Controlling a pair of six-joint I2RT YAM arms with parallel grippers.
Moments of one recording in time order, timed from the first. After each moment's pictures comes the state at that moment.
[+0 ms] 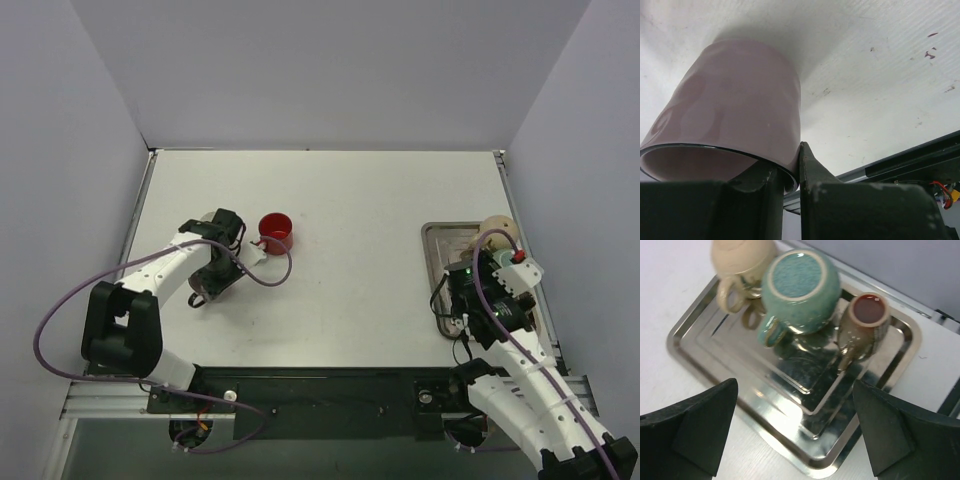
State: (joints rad) left arm -0.31 1.48 1.03 -1.03 -0.10 0.58; right arm 0.38 0.73 0.60 -0.79 0.97 0.99
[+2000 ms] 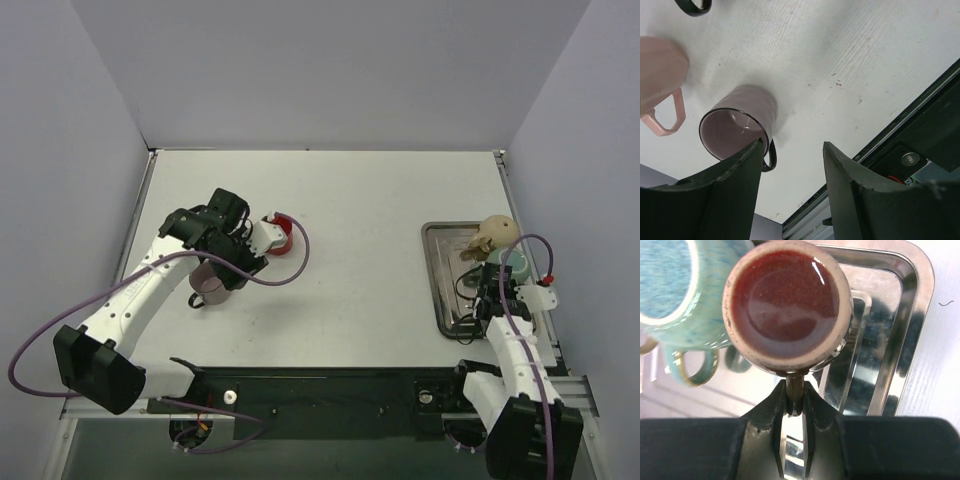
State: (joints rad) left arm -0.46 1.31 1.28 -1.19 0.08 0.54; right arm -0.18 0.95 0.39 -0.44 0.60 1.09
